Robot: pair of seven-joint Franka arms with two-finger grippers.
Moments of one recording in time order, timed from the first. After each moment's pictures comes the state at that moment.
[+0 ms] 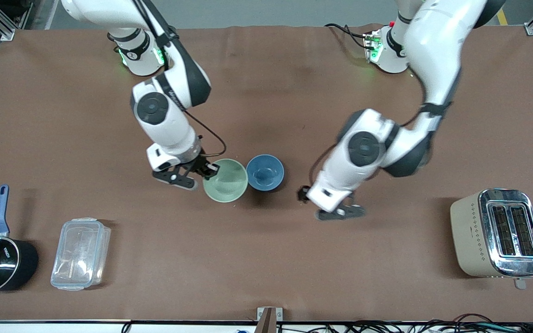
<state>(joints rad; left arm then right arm) -0.18 0.63 -0.35 -1.36 0.16 2.05 -0.62 0.65 0.38 -0.10 -1.83 0.11 2.34 0.83</state>
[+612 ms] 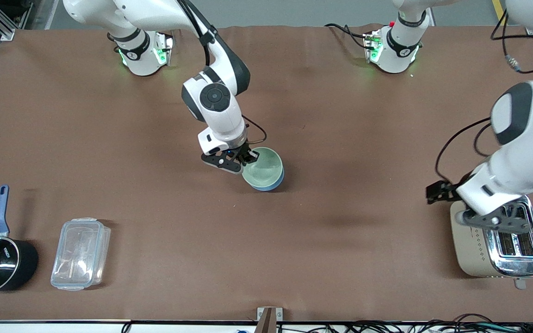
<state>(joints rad) 0.15 0.40 -0.36 -1.34 0.16 1.77 0.01 0.80 0.48 -0.10 -1.79 0.09 2.38 1.03</state>
